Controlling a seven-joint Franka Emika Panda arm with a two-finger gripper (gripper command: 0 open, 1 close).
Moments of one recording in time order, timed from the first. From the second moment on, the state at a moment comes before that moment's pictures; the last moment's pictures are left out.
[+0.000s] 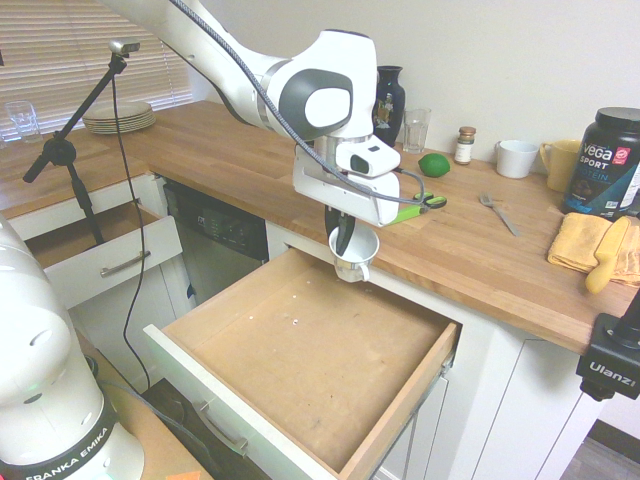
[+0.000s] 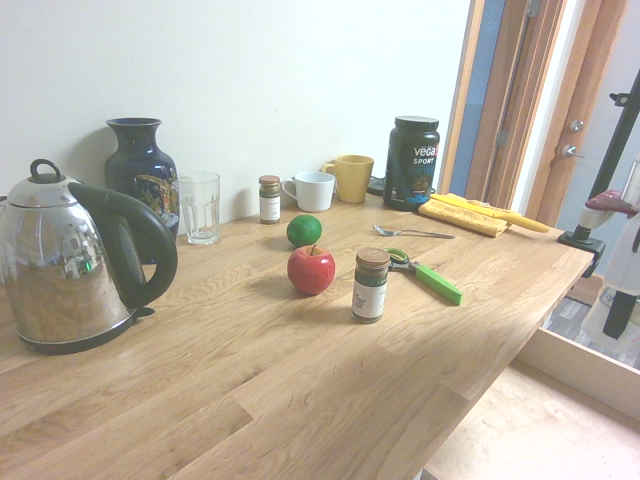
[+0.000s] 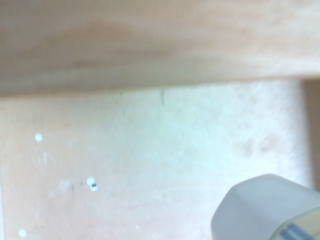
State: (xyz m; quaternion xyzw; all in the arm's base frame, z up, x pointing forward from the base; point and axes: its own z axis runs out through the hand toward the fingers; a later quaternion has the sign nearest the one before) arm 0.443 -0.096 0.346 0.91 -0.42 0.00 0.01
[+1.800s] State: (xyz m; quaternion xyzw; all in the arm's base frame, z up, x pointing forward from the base) arm 0.427 -0.068 0.154 0.91 -0.41 -0.04 0.02
